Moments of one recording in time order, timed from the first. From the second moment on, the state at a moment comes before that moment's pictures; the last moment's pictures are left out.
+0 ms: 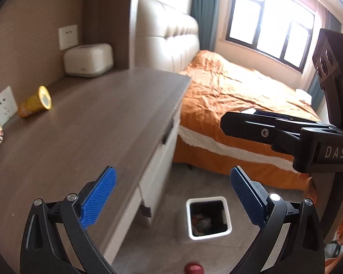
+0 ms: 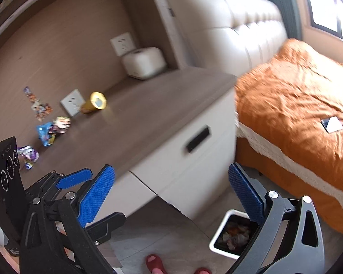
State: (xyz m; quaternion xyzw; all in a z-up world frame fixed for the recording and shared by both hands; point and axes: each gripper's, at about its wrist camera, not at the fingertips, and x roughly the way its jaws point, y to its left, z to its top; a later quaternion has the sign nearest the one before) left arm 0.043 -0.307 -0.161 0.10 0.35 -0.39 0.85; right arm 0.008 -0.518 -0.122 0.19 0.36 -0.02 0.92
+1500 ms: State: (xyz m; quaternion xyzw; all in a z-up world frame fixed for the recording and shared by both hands) left arm 0.247 0.091 -0.156 0.08 0.35 -0.01 0.93; right arm 0.296 -0.113 -0.136 0.05 0.40 0.26 0.88
